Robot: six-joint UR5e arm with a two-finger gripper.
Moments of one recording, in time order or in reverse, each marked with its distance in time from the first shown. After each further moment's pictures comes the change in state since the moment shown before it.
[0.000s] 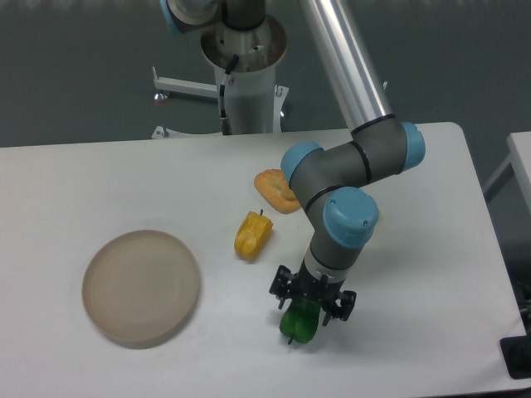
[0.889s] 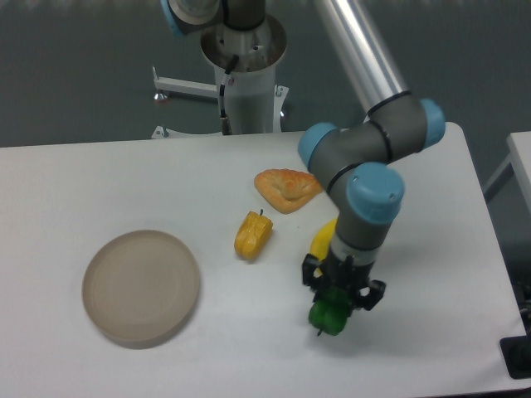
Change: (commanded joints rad) arm 0.126 0.112 0.011 -0.021 0.041 0.316
